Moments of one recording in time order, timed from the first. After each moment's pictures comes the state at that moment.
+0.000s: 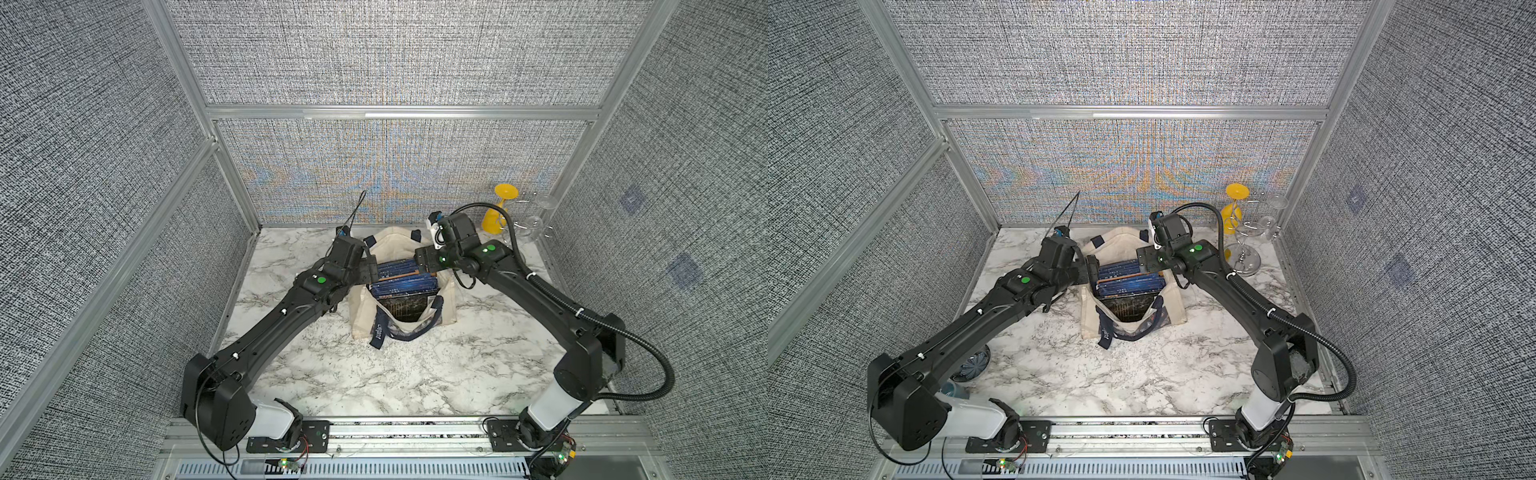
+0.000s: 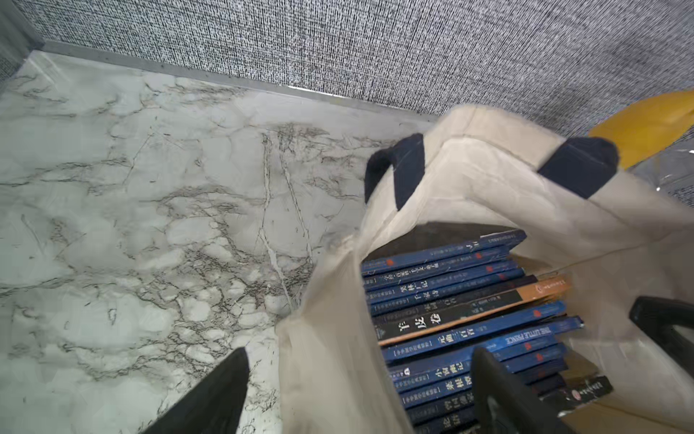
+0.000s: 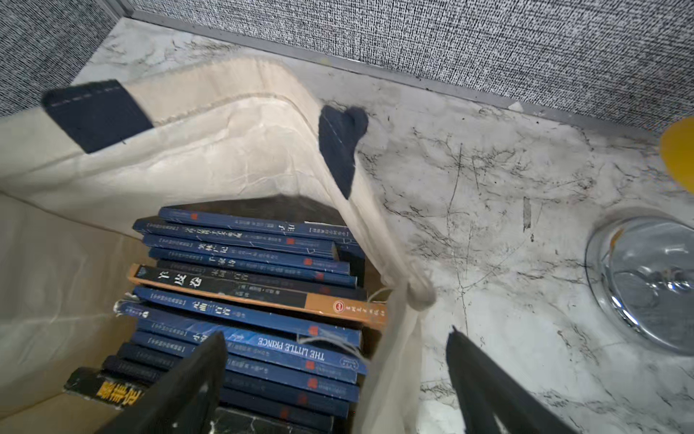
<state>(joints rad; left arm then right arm) -0.60 1.42 1.24 -0.55 -0.25 -0.52 0.56 1.68 1.58 -0.68 0.11 0.19</state>
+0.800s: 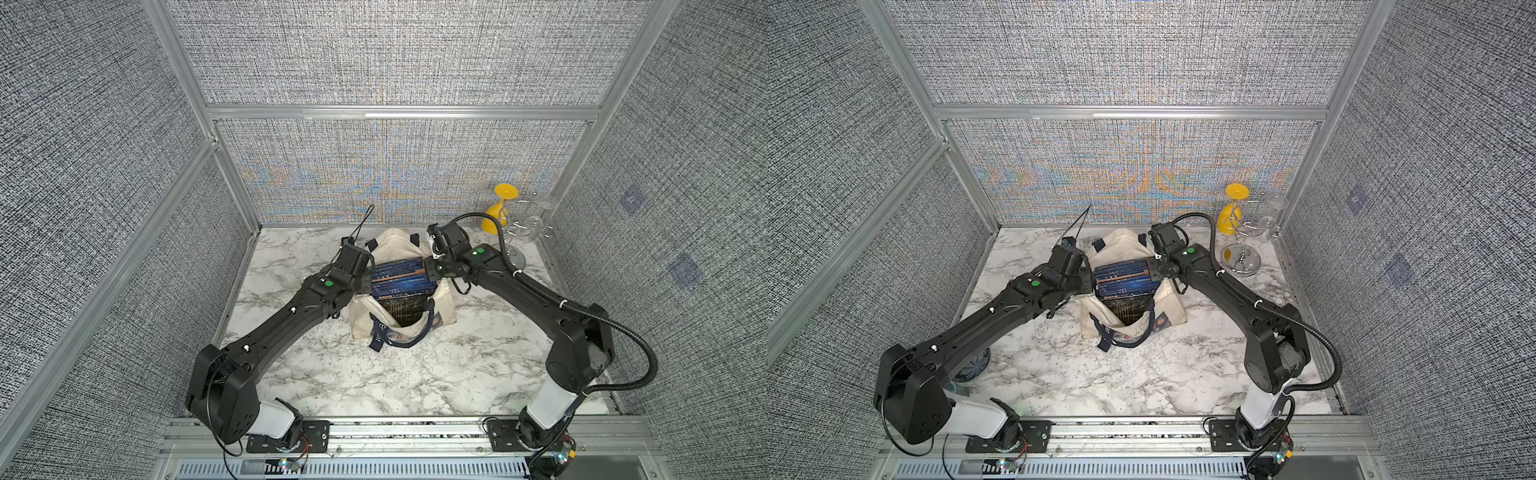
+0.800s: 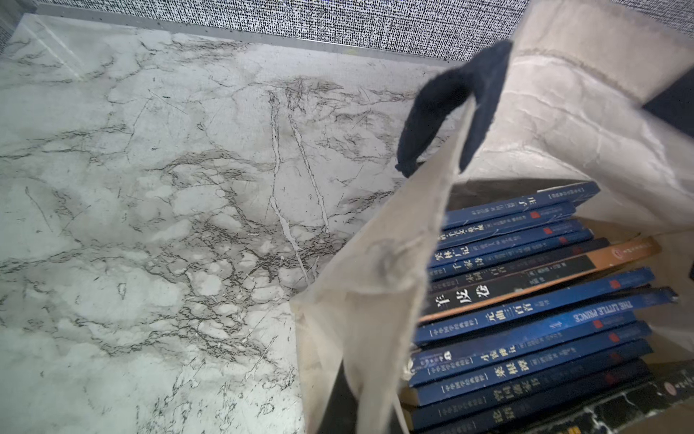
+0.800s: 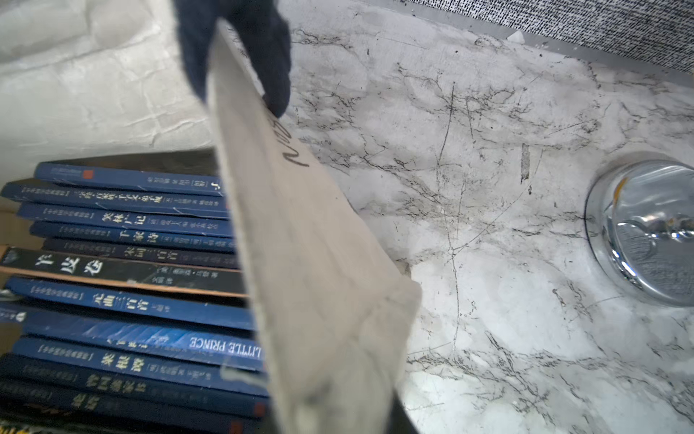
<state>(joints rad) -0.61 1.43 1.16 -0.54 -0.26 -0.50 0.56 1.73 1.53 -0.71 0.15 0.20</state>
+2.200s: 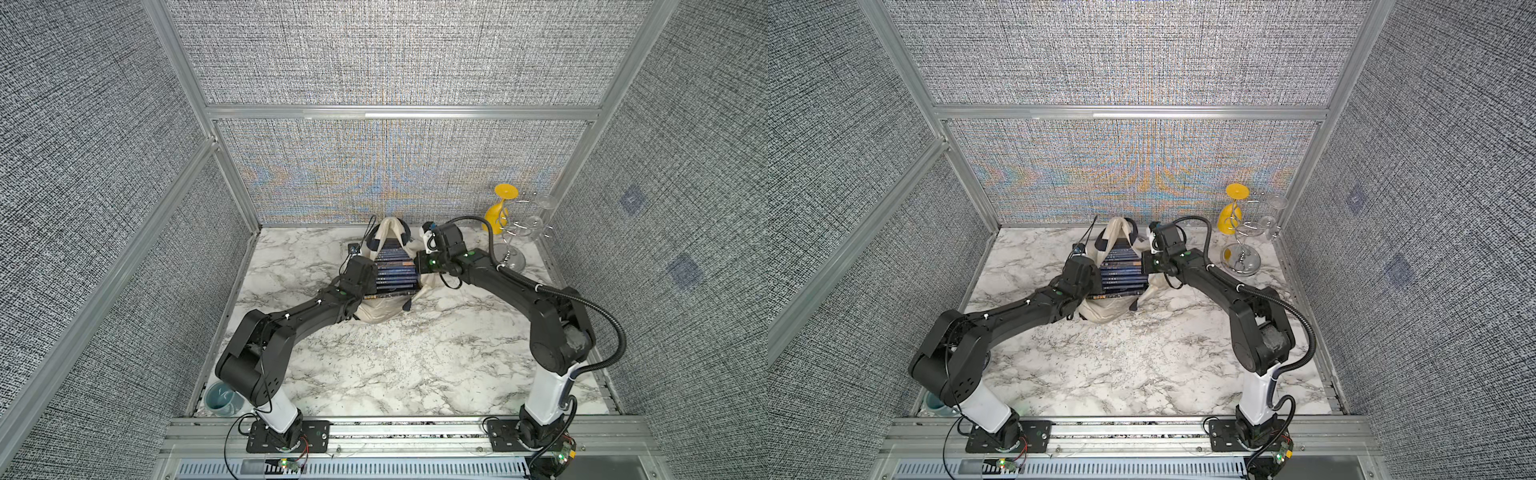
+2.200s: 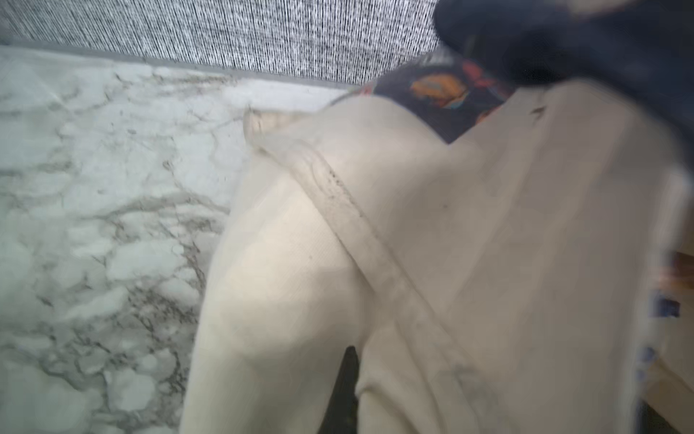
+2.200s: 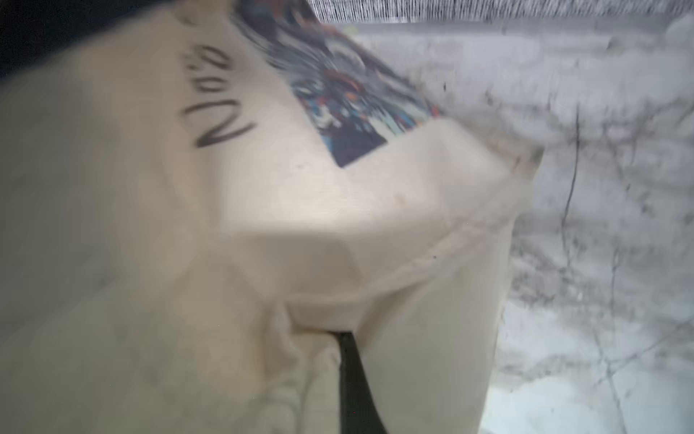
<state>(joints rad) -0.60 1.64 0.90 0.08 -0.33 -0.46 0.49 1.82 1.36 -0.27 -0.13 0.35</state>
